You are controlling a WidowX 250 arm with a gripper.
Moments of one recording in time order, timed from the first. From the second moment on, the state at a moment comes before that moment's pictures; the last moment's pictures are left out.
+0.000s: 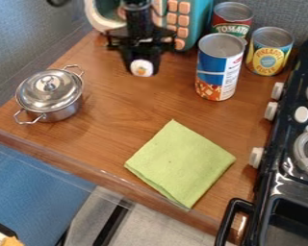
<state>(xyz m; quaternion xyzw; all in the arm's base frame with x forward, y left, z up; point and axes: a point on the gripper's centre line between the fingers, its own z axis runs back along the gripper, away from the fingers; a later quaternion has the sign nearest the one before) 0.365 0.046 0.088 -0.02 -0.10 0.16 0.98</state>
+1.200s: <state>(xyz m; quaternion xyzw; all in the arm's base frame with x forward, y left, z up) 0.269 -0.061 0.087 0.00 -0.05 -0.04 1.00</state>
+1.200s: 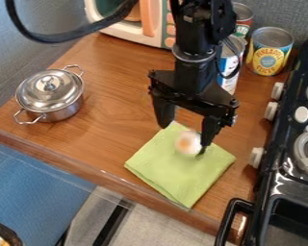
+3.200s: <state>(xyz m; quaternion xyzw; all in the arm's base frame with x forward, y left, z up) 0.263 -0.050 0.090 0.03 -0.02 -0.02 1.00</state>
